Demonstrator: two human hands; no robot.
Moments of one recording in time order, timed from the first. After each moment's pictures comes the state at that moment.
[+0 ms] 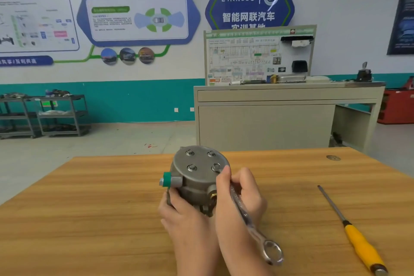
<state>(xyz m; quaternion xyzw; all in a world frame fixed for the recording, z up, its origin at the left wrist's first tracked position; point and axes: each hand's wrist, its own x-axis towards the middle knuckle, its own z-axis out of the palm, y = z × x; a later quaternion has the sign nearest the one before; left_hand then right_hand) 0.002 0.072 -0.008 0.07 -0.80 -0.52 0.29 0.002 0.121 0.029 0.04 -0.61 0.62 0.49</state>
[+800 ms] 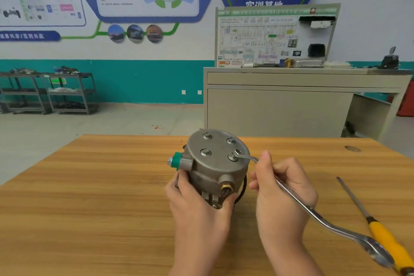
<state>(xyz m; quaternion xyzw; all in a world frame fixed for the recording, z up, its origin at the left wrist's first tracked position) -0.016 0.046 -0.033 -0.01 -0.79 -0.49 0.36 0.000 0.143 0.031 0.04 -0.59 0.64 0.49</state>
